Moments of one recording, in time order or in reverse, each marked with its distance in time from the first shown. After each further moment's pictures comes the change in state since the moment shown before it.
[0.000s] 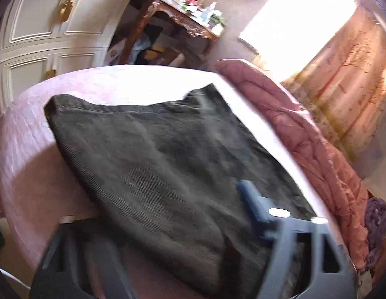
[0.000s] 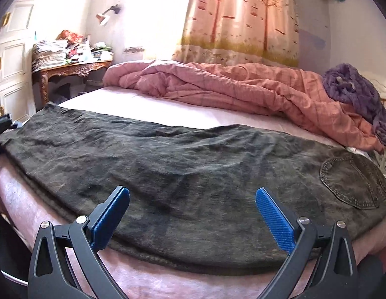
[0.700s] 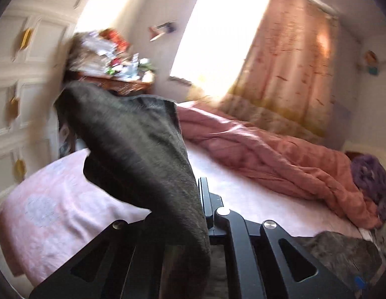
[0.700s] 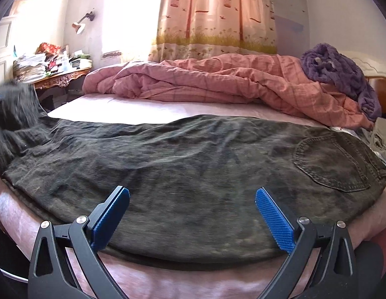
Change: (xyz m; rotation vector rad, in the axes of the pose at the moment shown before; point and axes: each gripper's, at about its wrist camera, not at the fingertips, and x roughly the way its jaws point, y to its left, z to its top) left arm -0.100 -0.169 -0.010 0.396 -0.261 -0.202; right arm -0.001 -0.051 -0.010 0.110 0.017 -0.062
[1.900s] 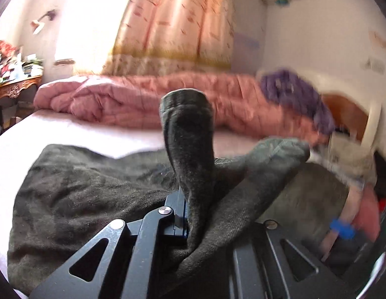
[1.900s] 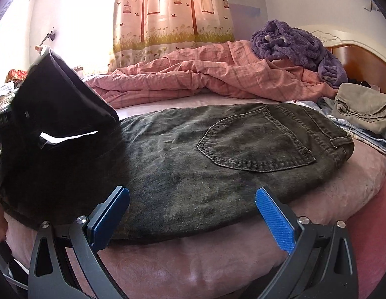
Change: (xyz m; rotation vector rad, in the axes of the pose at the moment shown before) left arm 0.030 -0.255 -0.150 0.329 0.257 -0.409; right arm -0.027 -0.109 -0.019 0.162 0.011 -0.127
